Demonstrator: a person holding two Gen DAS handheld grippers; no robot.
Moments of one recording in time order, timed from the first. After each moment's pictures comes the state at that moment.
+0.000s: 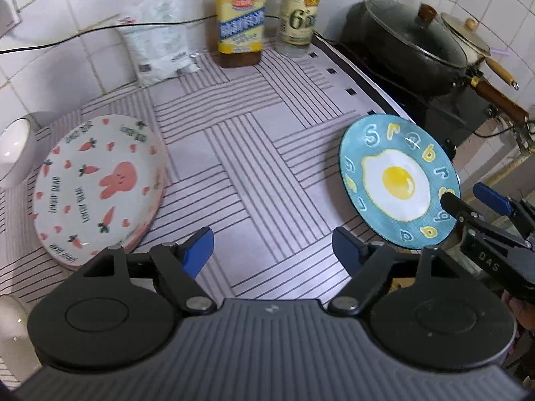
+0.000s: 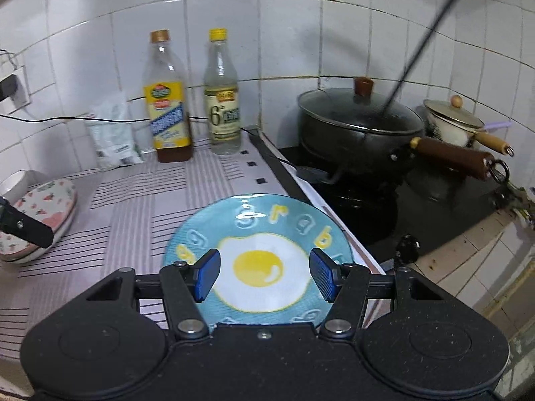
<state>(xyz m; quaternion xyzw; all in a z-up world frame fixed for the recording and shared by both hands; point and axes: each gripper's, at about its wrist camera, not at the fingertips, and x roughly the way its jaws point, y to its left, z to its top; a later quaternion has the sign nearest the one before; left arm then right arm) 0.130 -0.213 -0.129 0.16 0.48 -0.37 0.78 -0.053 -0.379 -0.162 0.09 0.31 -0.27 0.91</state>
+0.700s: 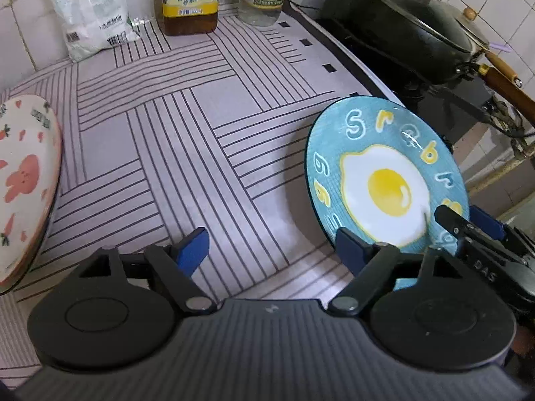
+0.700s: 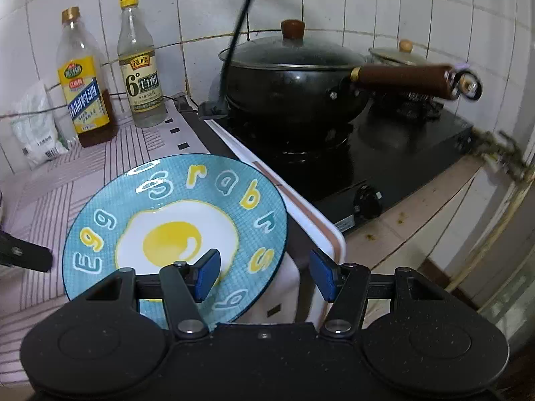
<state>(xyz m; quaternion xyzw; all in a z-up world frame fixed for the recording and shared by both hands) 0.138 -0.283 -0.204 0.13 0.51 -0.39 0.76 -0.056 -0.431 -0.216 0.15 0.33 -0.35 0.86</state>
